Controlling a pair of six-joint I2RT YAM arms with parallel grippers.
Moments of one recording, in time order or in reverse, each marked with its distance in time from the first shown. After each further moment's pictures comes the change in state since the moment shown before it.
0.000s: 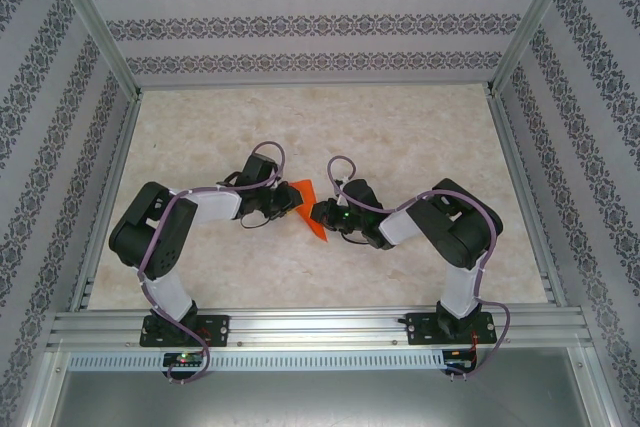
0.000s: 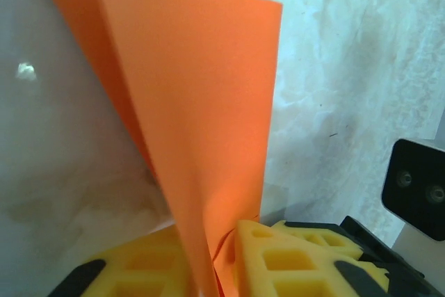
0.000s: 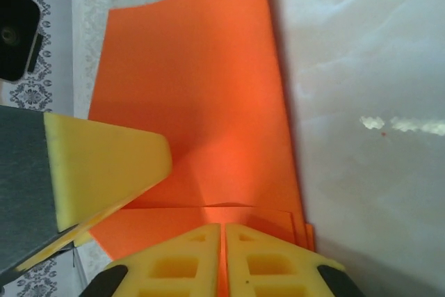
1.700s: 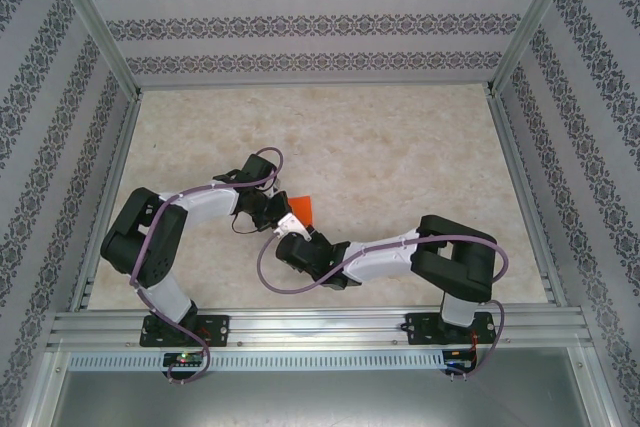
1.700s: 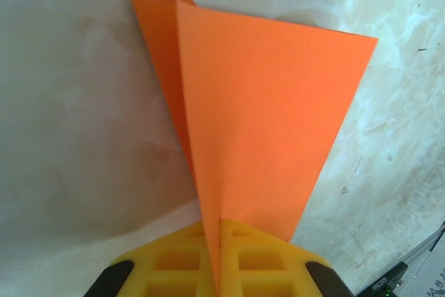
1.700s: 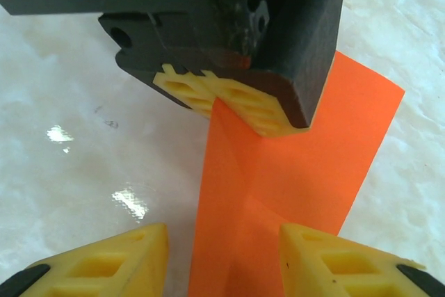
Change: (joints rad) left arm -0.003 -0.060 0.049 -0.378 0.027 0.105; right arm 0.574 -0.091 0.218 -0.613 0.945 -0.770
